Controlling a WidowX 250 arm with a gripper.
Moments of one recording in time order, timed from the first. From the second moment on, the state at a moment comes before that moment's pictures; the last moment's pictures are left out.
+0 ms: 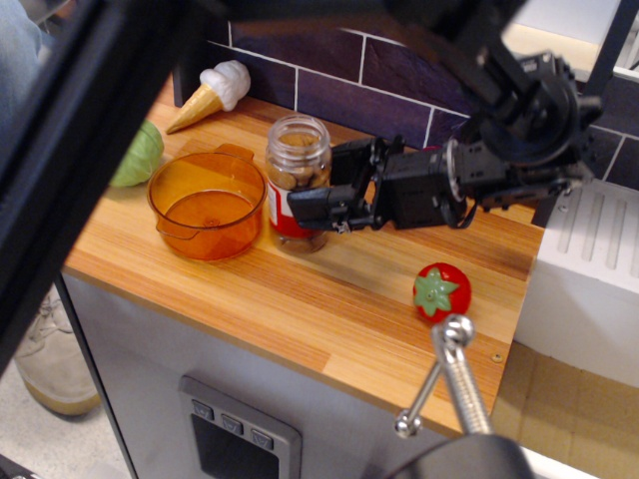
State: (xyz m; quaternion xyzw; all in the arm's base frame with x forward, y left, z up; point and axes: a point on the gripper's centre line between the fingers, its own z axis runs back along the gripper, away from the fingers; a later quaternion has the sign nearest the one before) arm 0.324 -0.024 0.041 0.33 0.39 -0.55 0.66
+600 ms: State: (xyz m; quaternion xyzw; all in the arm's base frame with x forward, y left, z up) arm 0.338 -0.013 0.091 0.18 0.12 -0.53 0.82
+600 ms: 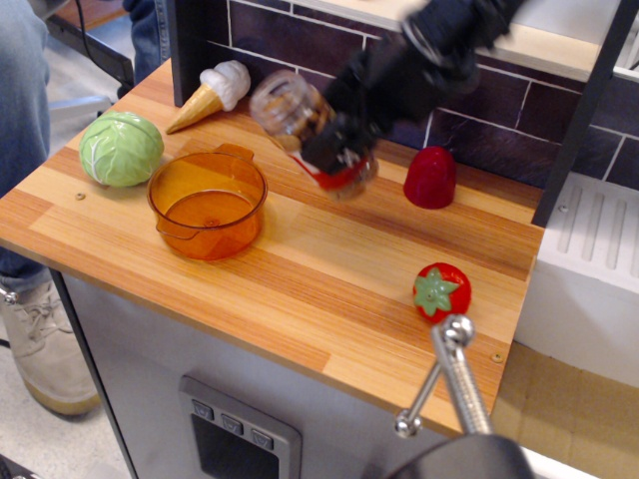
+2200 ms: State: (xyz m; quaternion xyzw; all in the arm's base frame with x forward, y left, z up) arm 0.352 0.017 0.099 0.20 -0.37 -0.20 0.89
